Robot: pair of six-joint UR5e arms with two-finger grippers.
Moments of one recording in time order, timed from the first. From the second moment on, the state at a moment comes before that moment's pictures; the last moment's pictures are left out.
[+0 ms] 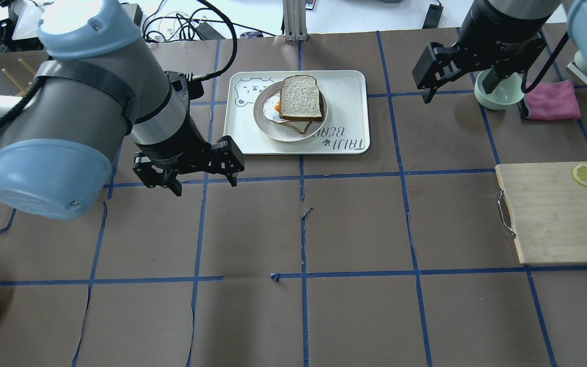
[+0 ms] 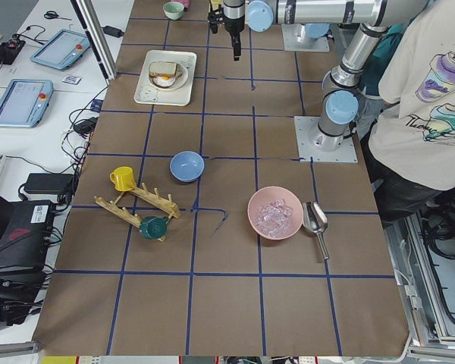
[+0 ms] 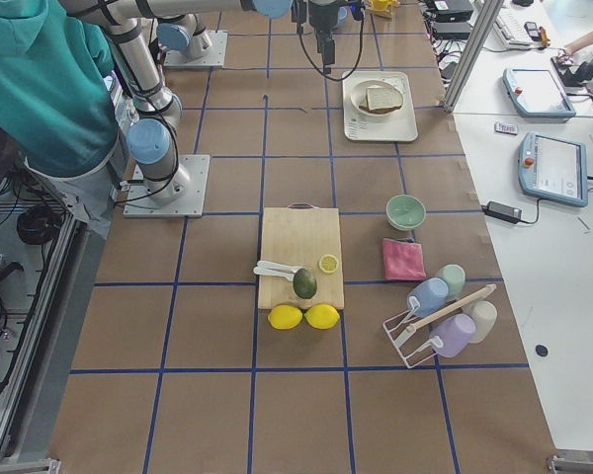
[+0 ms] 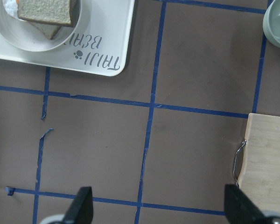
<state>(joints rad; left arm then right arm) -1.73 -1.48 -1.76 -1.52 1.50 -0.22 1.57 -1.59 1.52 -1.58 -1.56 -0.13</state>
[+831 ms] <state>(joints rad) -1.55 -1.48 -1.65 -1.61 1.52 0.05 1.57 -1.59 1.52 -1.58 -1.56 -0.13</state>
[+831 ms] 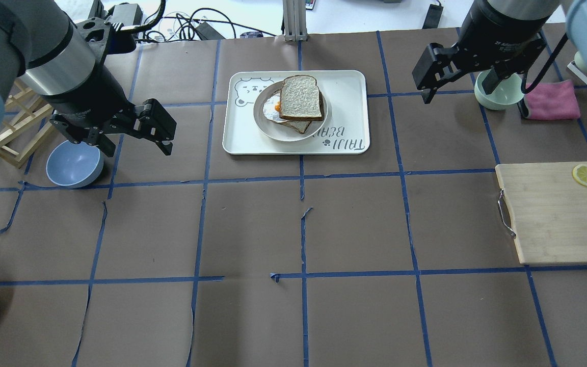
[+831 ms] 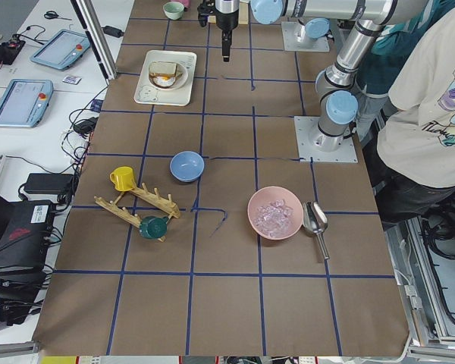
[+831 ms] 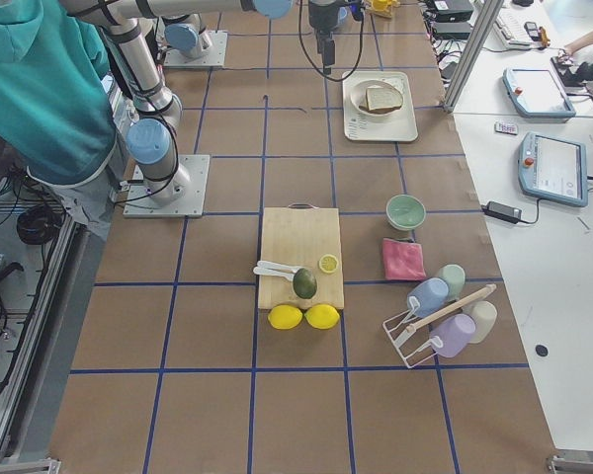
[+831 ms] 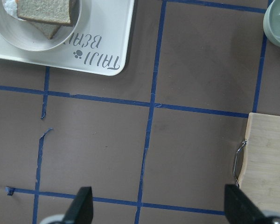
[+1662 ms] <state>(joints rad) -1.55 -1.48 -1.64 -1.62 1.53 0.05 1.57 -1.59 1.52 -1.58 -1.56 -0.13</state>
